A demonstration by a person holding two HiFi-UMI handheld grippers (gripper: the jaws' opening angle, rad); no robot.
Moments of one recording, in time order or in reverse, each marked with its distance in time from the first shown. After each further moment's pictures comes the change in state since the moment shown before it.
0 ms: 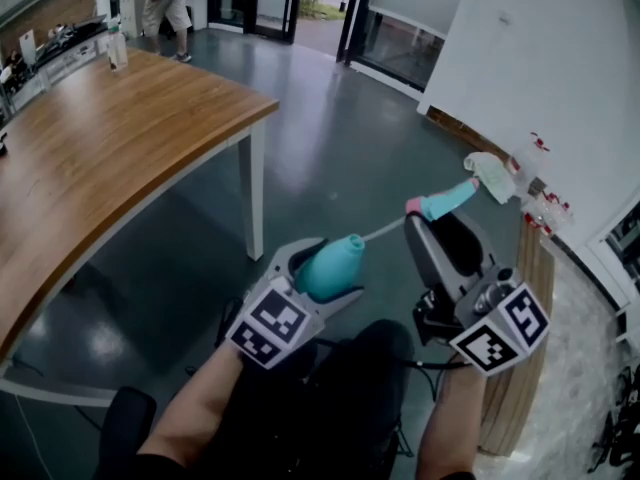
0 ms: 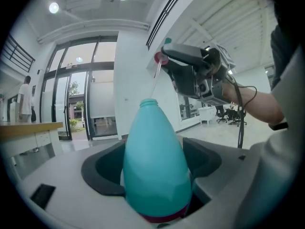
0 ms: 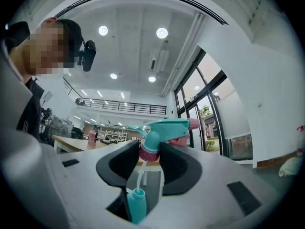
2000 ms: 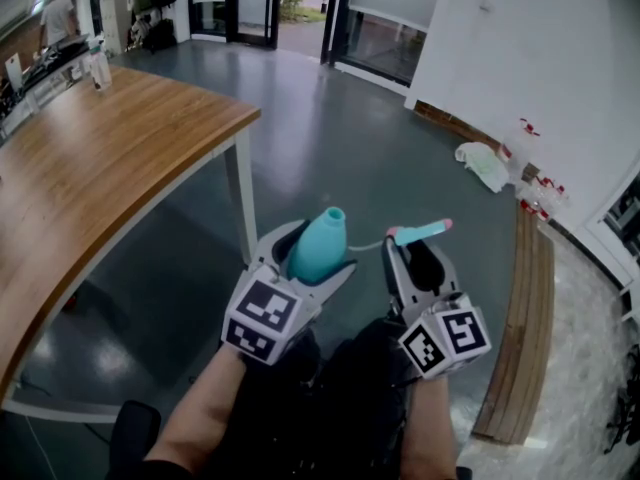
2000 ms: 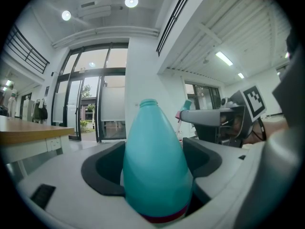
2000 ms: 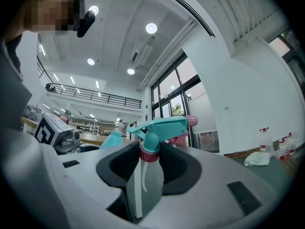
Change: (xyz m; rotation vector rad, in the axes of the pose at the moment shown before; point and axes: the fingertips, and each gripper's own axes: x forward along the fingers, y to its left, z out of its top) left arm -0.002 0.025 0.036 -0.060 -0.069 0.119; right arm -0.029 -0.045 -0.088 -0.018 0.052 -0.361
